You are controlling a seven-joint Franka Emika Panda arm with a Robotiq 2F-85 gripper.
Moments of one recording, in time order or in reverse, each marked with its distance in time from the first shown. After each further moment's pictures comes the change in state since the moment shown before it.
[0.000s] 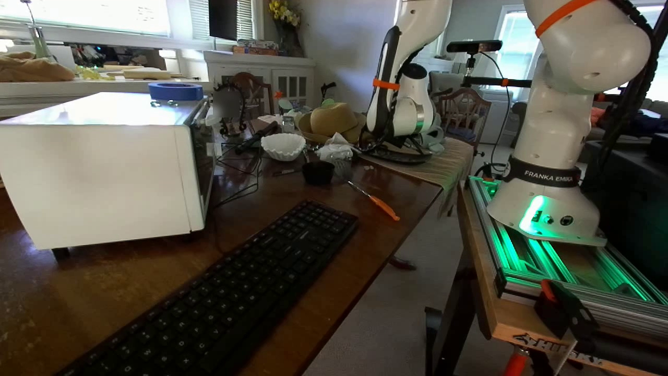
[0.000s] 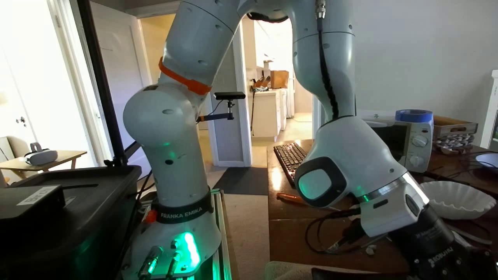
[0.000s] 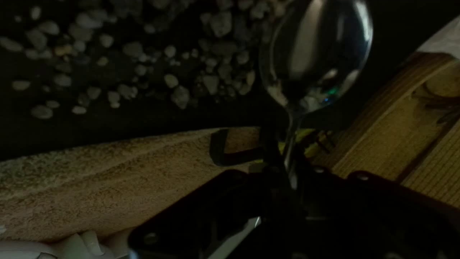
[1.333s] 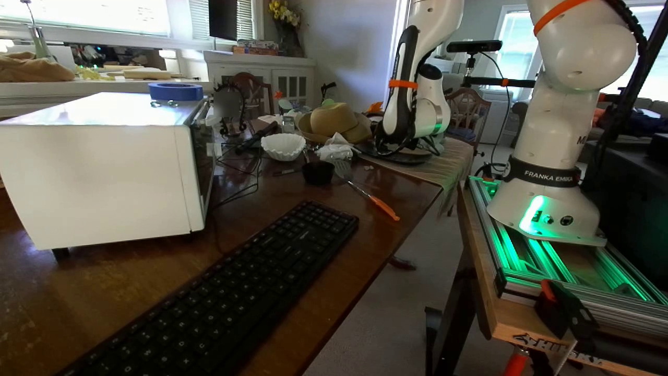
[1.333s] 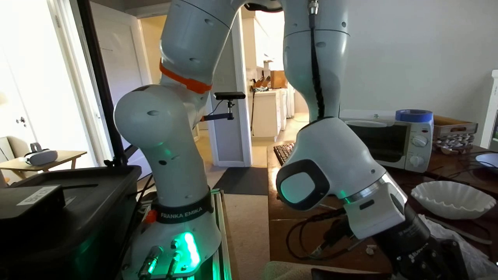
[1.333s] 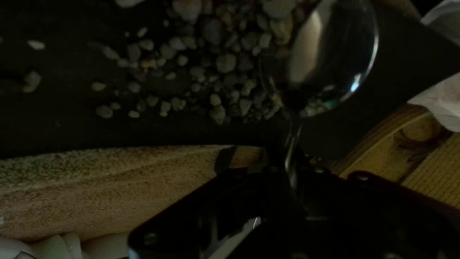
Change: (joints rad) arm -0.164 -0.045 0.105 -0.105 -0.224 0.096 -0.053
